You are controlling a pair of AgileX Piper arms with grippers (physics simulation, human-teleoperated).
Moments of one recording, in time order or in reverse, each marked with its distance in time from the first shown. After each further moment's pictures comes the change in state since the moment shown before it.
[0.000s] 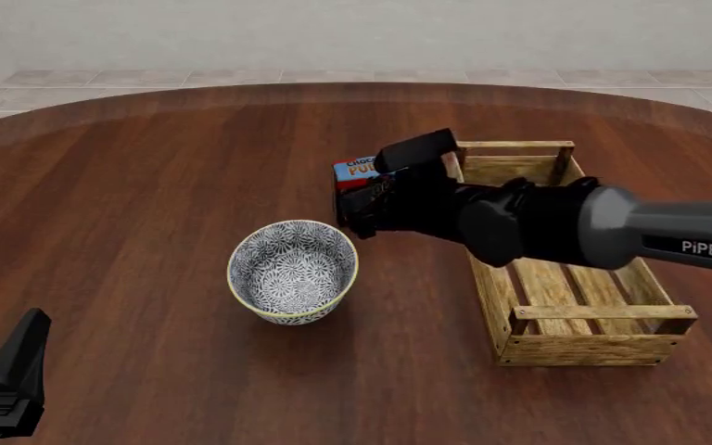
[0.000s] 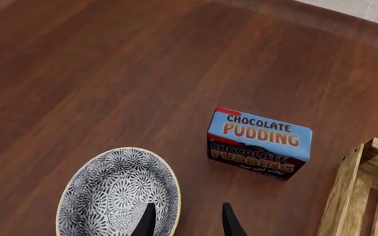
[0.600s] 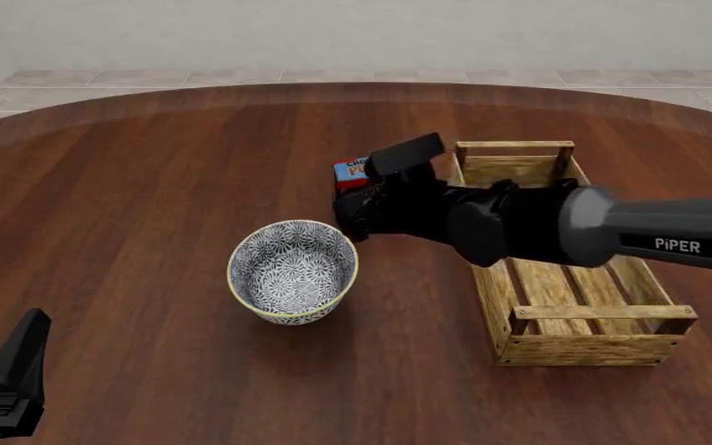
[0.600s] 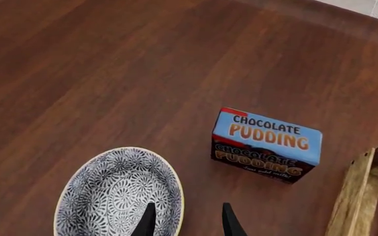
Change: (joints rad) left arm 0.000 0.000 0.000 0.000 0.000; right arm 0.011 0.044 -0.029 0.001 -0.010
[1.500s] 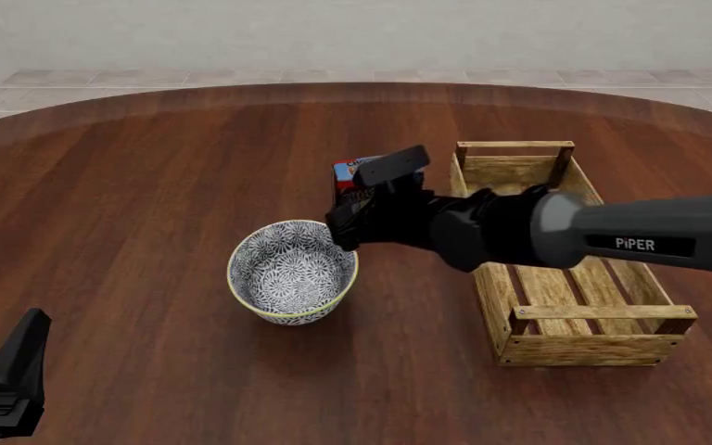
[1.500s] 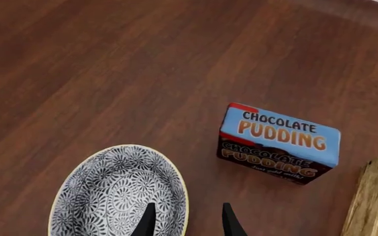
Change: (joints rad) left arm 0.000 0.000 0.000 0.000 0.000; right arm 0.013 0.072 -0.029 -0.013 0.004
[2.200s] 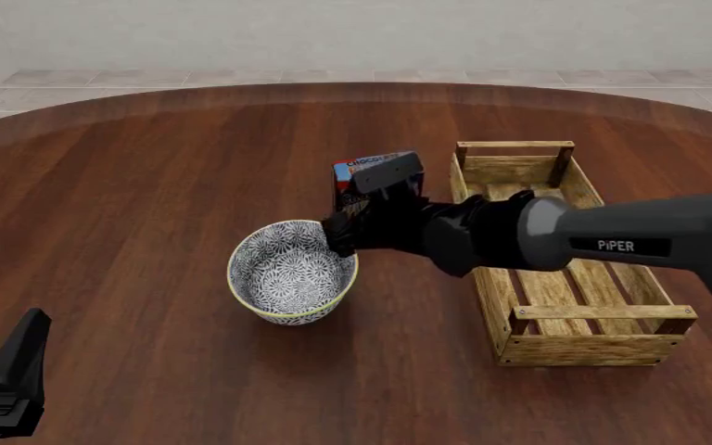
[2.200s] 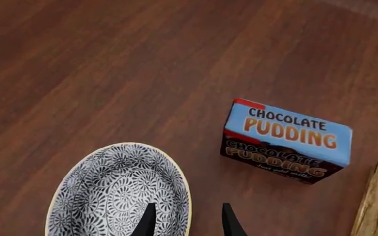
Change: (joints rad) left arm 0.000 0.000 0.000 0.000 0.000; right arm 0.008 0.036 -0.008 -0.013 0.006
